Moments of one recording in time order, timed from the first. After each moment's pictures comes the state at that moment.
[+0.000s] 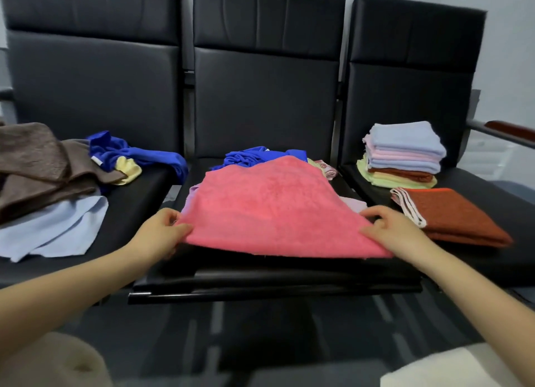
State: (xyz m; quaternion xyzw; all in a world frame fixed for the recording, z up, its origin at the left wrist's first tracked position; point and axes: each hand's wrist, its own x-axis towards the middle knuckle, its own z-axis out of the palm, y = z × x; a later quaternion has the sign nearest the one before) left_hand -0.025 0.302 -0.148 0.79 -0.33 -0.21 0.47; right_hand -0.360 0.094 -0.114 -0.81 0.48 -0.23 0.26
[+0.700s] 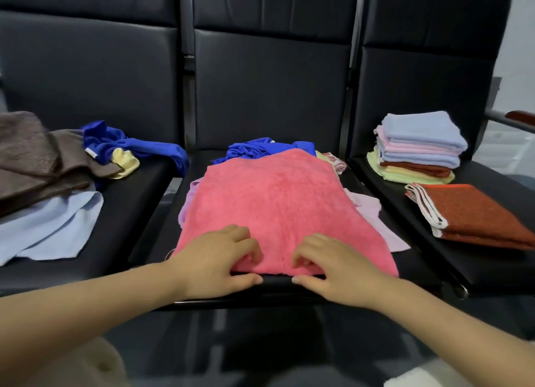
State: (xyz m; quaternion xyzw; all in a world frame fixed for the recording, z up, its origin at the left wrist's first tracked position) left_hand -0.066 0.280 -0.165 0.61 -0.77 0.04 0.16; right_hand -0.294 0.146 -0.159 -0.98 0.12 -0.12 0.08
